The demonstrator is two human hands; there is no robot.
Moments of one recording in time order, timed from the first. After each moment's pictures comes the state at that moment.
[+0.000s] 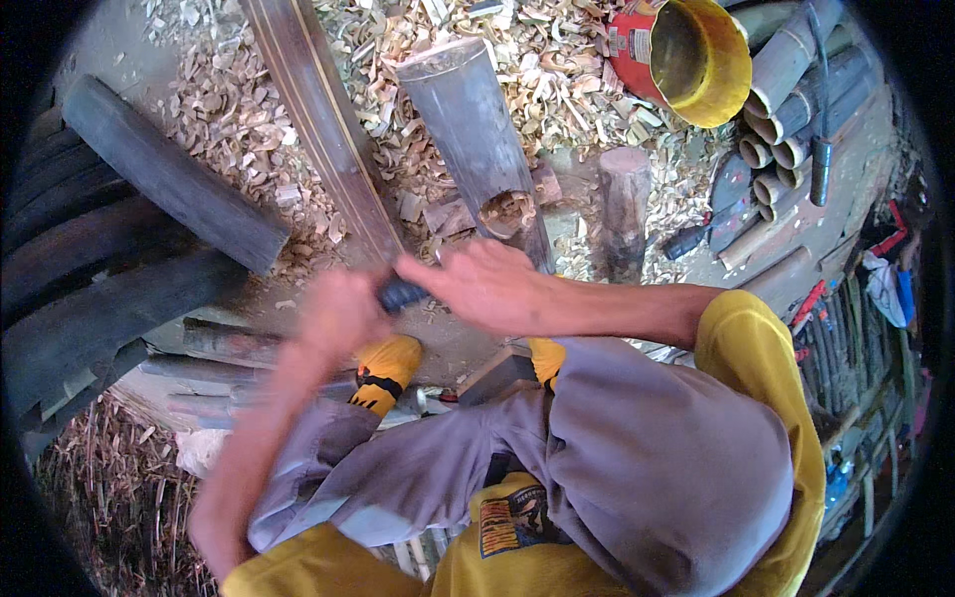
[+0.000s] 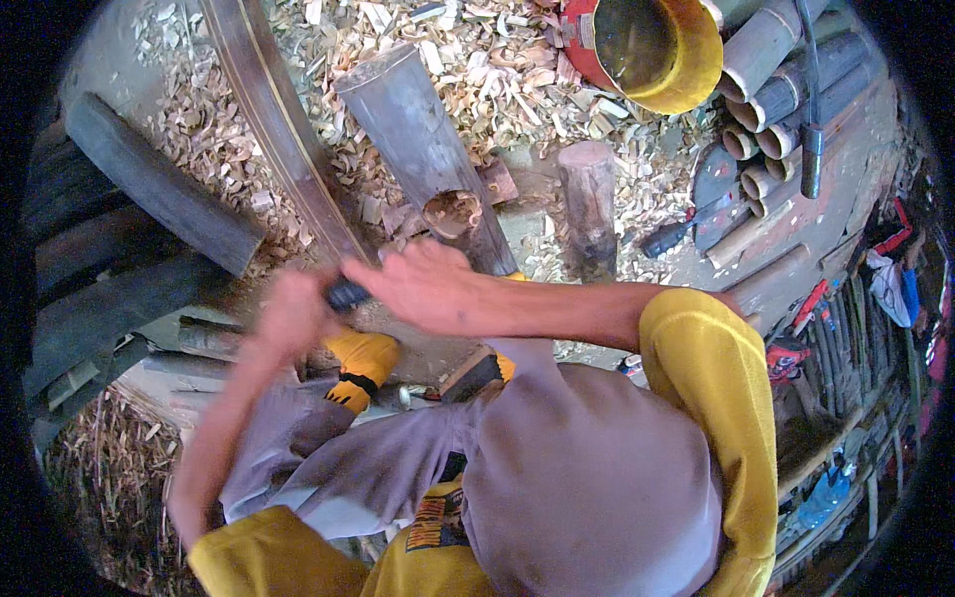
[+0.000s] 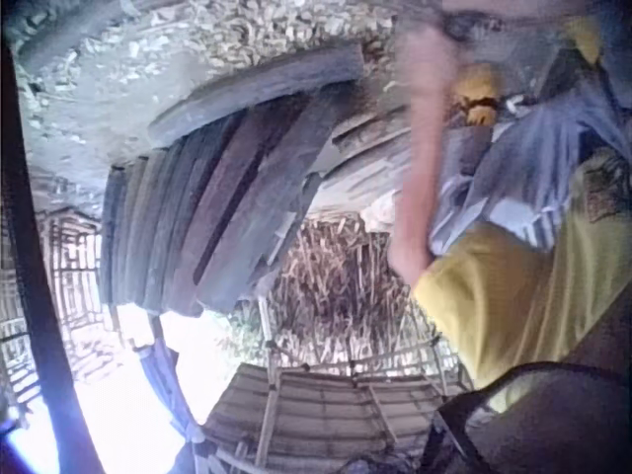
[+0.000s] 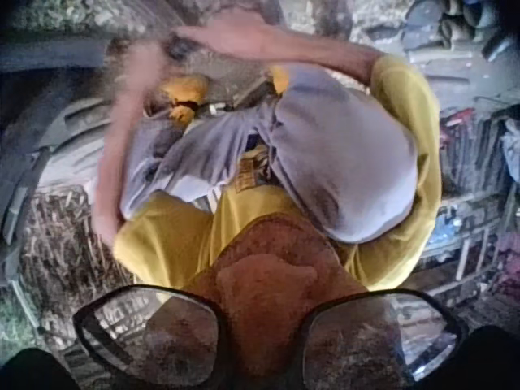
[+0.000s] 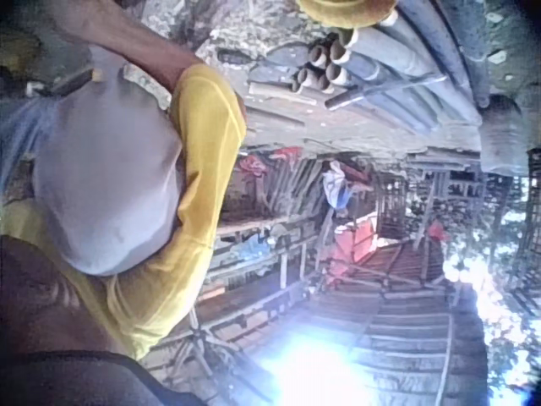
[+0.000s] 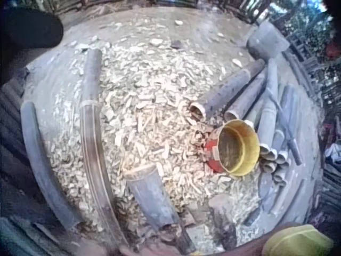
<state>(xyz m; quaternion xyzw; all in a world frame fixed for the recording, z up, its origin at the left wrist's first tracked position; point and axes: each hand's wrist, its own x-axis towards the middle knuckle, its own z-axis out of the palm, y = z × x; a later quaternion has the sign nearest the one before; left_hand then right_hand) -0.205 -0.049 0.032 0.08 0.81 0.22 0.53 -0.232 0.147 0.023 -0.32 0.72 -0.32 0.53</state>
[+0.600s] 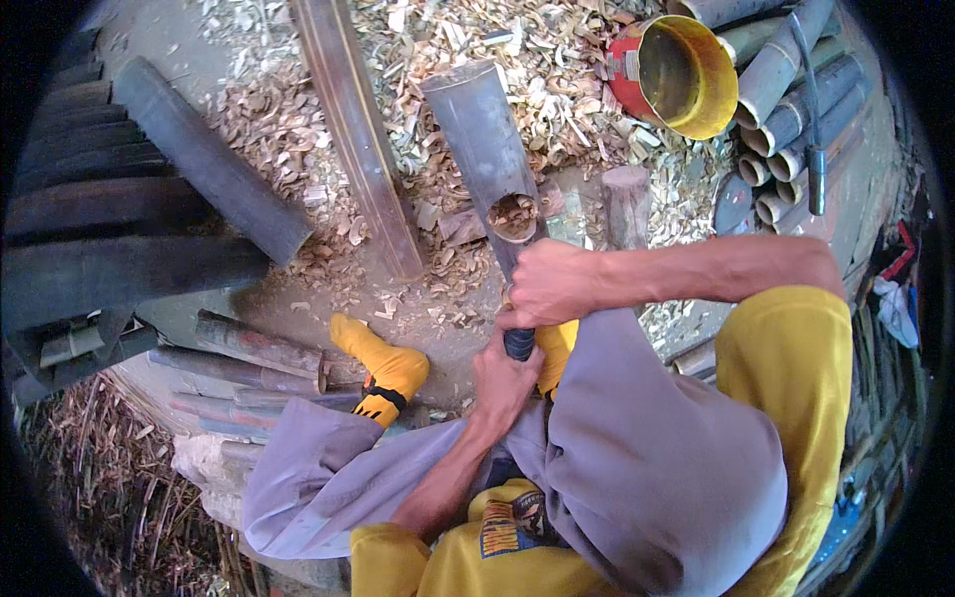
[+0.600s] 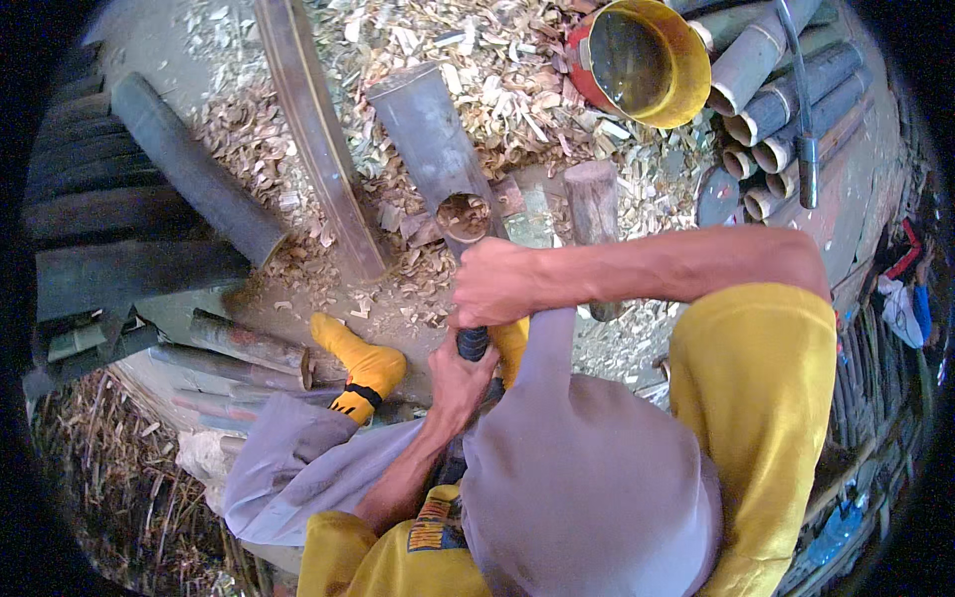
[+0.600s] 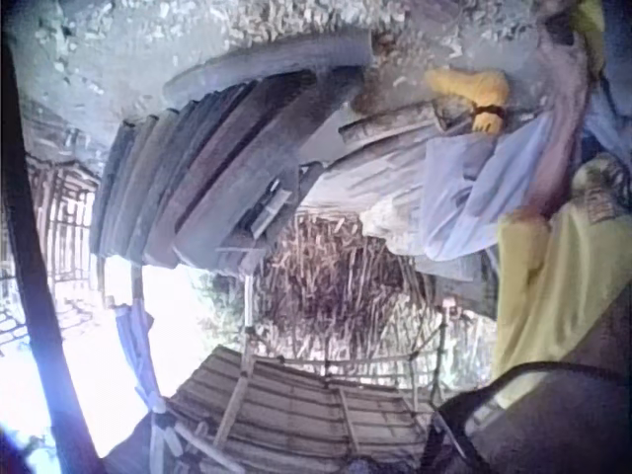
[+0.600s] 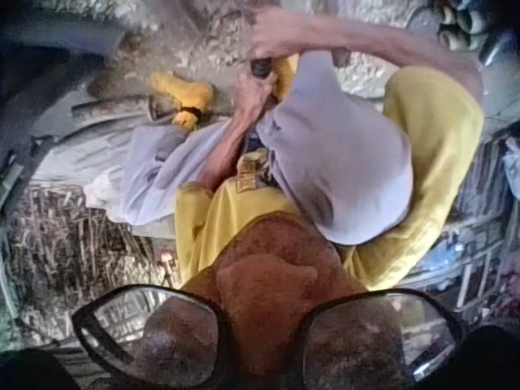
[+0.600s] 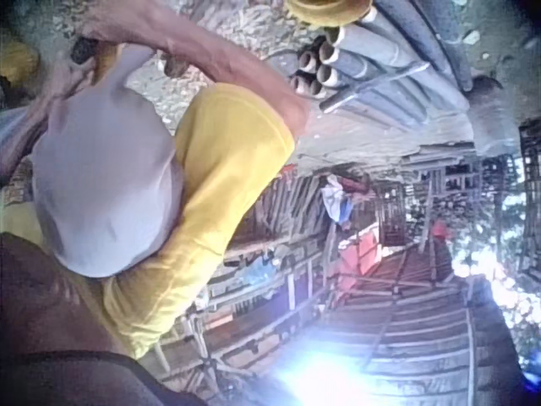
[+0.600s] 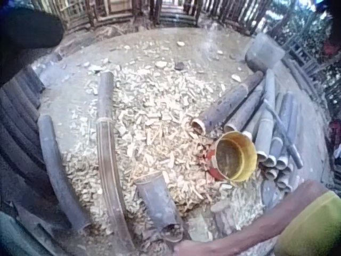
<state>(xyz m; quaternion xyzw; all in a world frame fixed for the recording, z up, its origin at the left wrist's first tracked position) -0.081 0.111 0.057 -0.36 0.71 0.47 0.38 -0.238 0.204 0.021 -0.70 0.57 -0.12 0.42</state>
